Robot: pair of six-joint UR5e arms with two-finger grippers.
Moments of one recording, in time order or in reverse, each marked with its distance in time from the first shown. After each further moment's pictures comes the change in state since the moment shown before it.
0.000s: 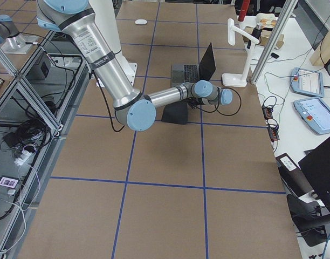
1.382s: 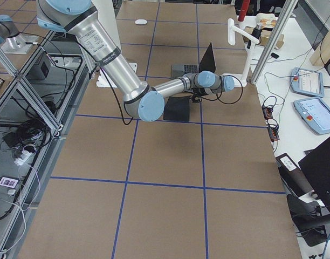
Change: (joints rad) left arm 0.002 0.009 -0.002 0.001 -0.004 0.000; right arm -0.034 0.115 -0.051 0.046 -0.082 0.104
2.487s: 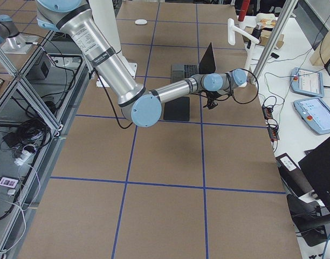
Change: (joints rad) left arm 0.005 -0.002 -0.002 -0.003 -0.022 -0.028; right arm 0.171 -0.123 0.134 0.297 -0.260 0.380
